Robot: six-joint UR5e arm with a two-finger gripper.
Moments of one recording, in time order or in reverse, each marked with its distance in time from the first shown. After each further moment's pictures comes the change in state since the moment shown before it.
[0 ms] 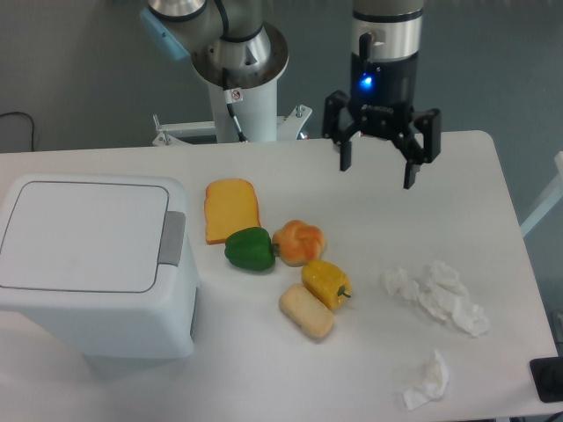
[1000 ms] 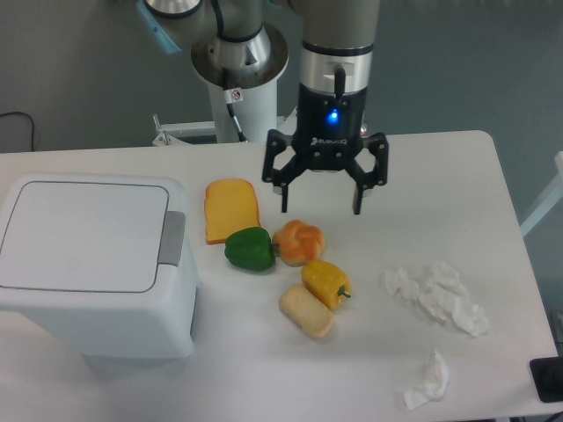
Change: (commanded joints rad) arm -0.081 -0.046 0.052 0.002 -0.127 -0.744
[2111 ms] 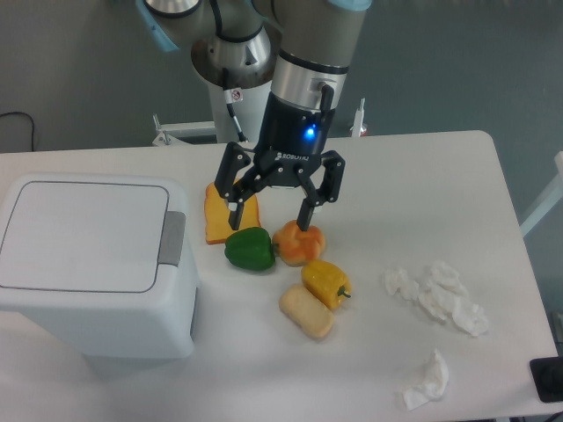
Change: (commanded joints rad) arm -0.043 -0.026 0.000 0.000 -0.109 -0.117
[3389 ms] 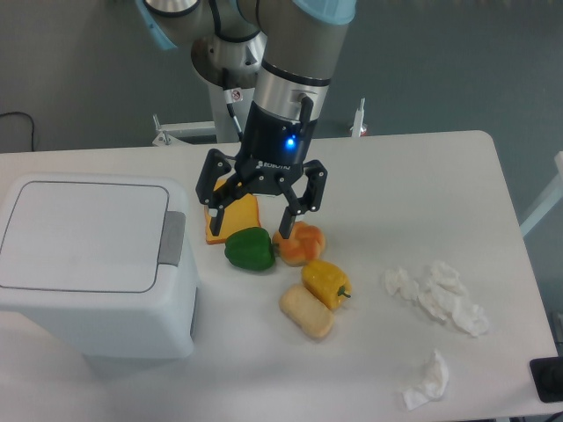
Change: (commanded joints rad) arm -0.038 -0.008 0.000 0.000 0.002 0.009
